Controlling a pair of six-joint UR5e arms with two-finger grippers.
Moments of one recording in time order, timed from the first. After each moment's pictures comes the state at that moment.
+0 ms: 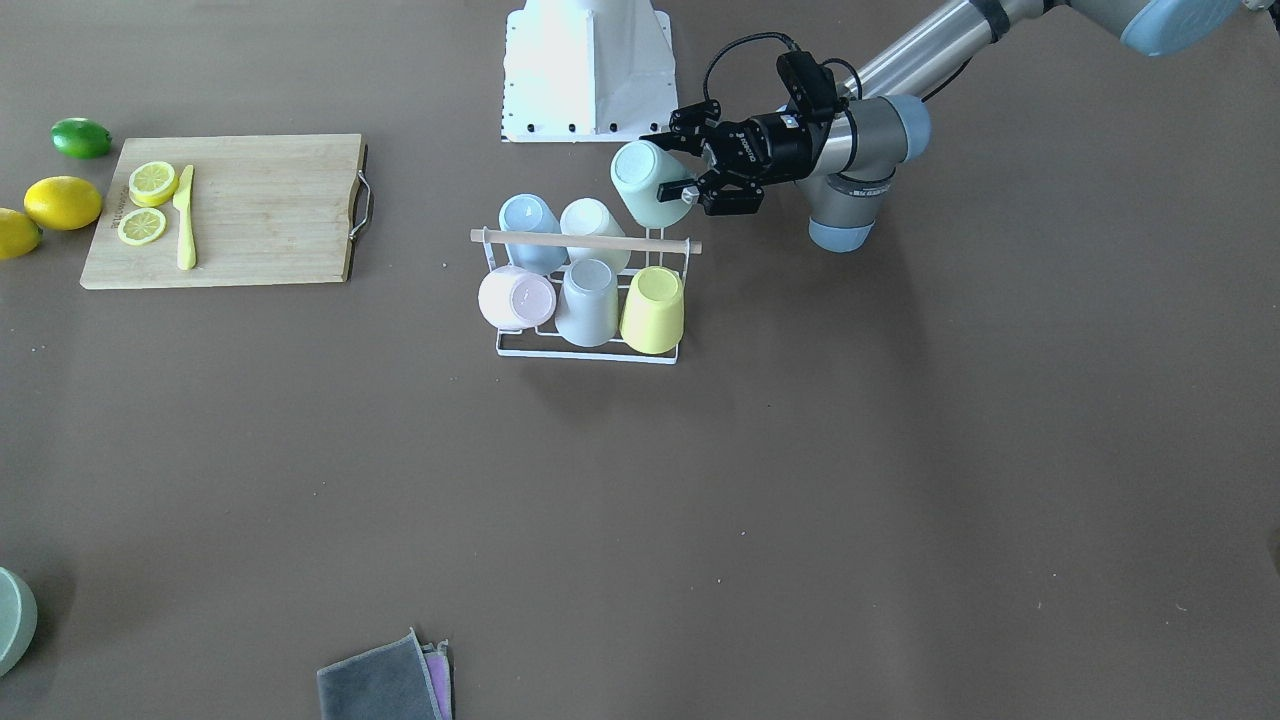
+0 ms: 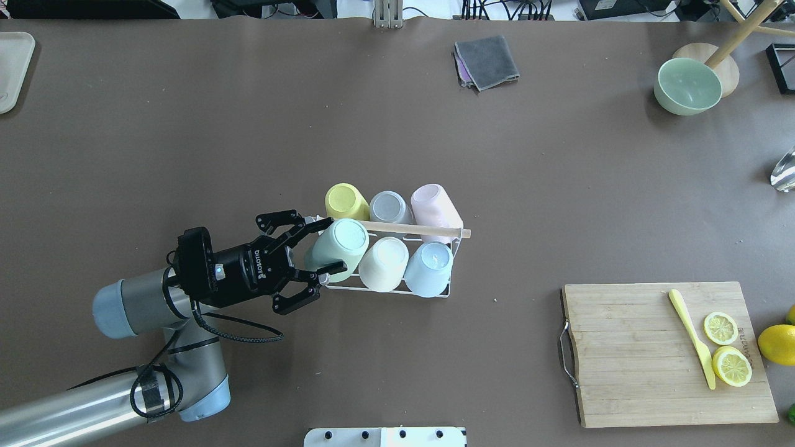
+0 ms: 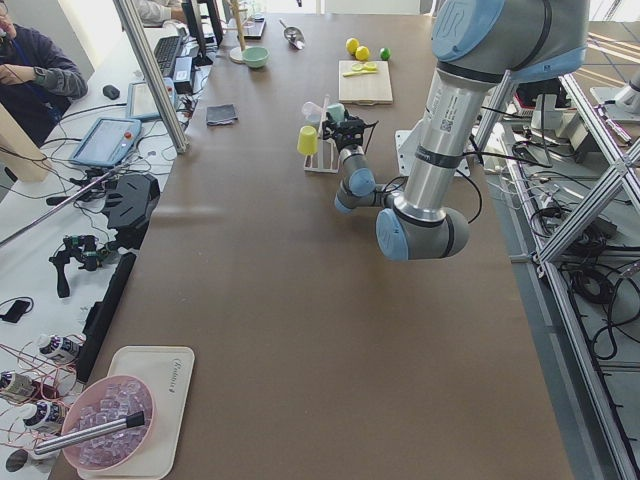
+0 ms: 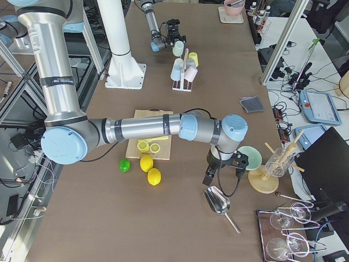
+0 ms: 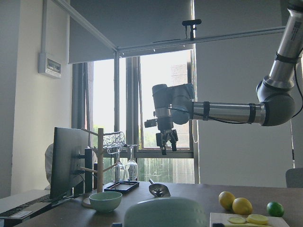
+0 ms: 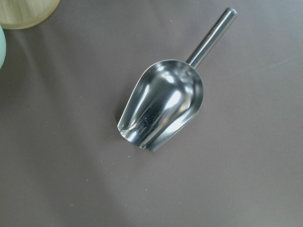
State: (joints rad) left arm -0.37 -2.06 -1.27 -3.82 -1.52 -0.22; right arm 1.56 -1.39 1.54 -1.84 2.26 0.30
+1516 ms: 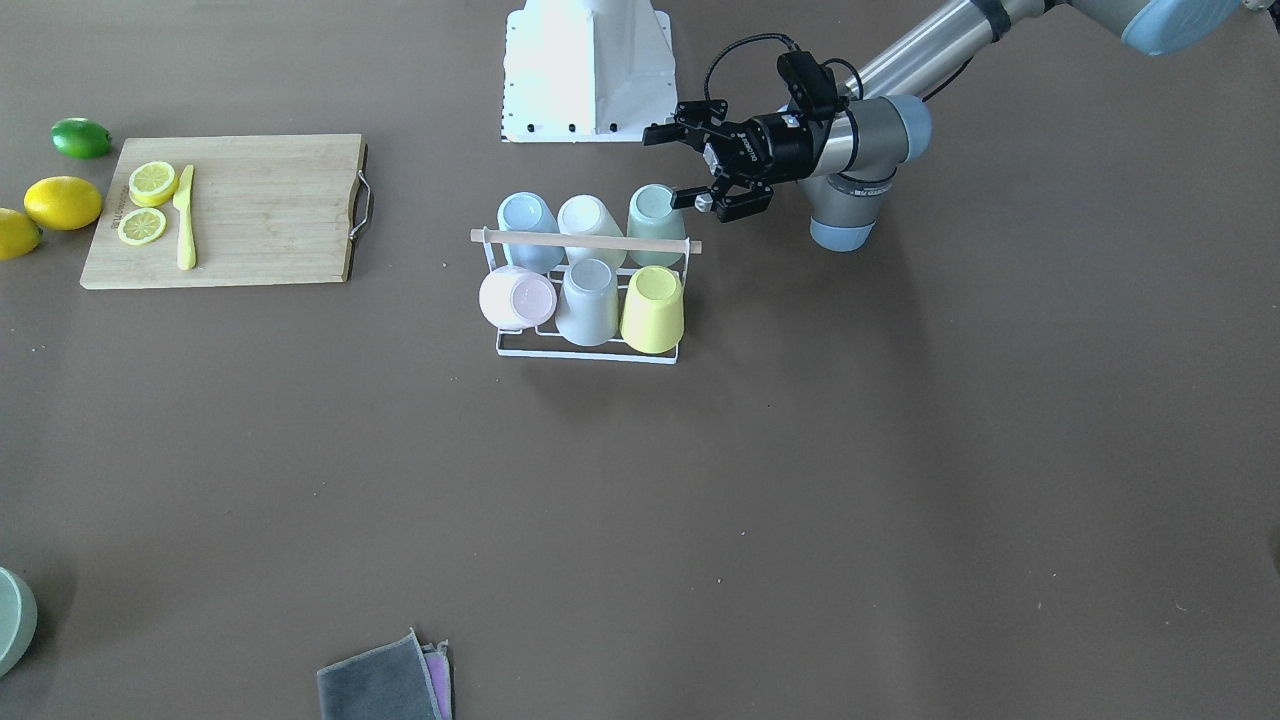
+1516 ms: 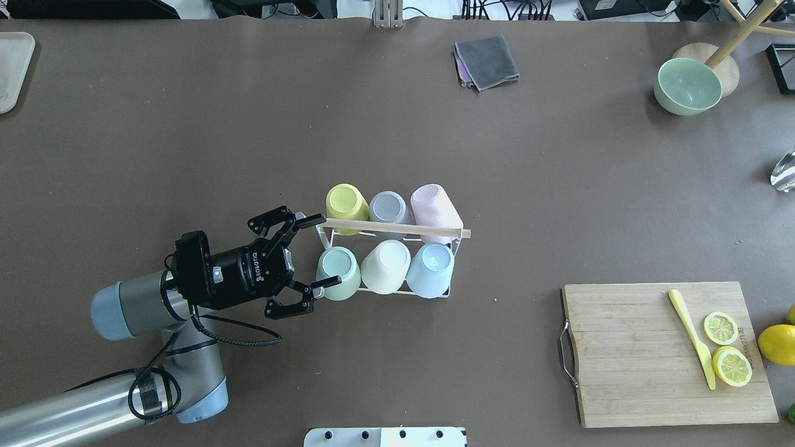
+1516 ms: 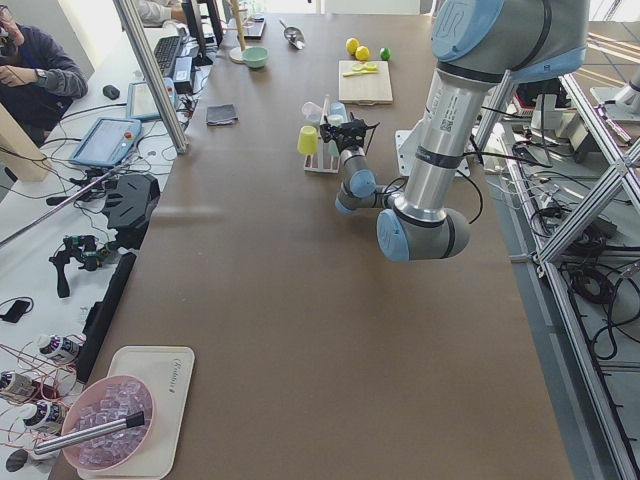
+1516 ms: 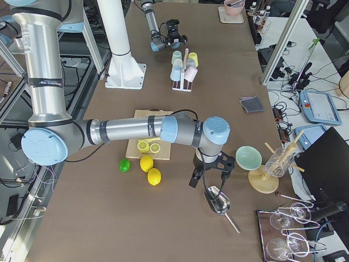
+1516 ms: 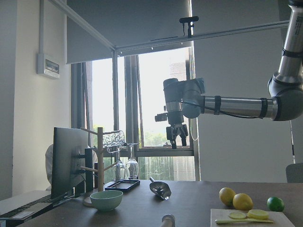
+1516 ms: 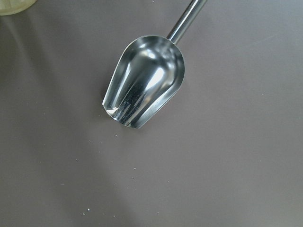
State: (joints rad) left arm -0.36 -2.05 -1.28 -3.83 -1.52 -0.19; right arm 1.60 -1.51 1.66 -1.84 2.28 0.30
